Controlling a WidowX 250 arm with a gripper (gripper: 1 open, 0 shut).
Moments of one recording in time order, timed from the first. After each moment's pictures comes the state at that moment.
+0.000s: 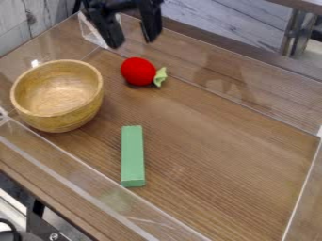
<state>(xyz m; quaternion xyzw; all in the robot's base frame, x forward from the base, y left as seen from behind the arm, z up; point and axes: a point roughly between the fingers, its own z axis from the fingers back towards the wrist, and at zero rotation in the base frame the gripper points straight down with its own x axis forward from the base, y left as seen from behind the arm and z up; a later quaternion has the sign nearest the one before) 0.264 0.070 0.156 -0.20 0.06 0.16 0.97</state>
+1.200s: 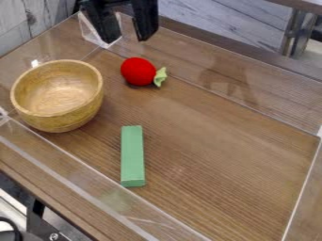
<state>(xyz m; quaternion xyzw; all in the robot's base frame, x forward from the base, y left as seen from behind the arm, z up) 0.252 0.048 0.170 -0.17 0.05 0.08 0.98</state>
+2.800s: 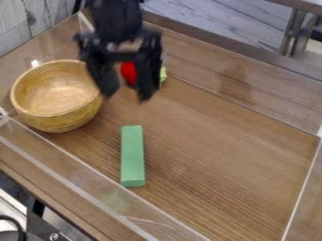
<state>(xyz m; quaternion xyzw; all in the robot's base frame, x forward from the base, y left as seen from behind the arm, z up) 0.207 0.020 0.128 -0.13 0.03 0.08 0.99</state>
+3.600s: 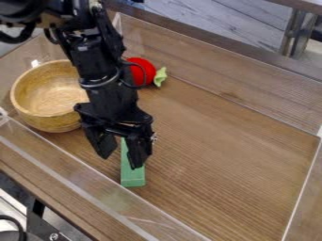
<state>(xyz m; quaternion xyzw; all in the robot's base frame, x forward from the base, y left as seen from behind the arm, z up) 0.192 0.017 0.057 -0.11 -0.01 0.04 0.99</state>
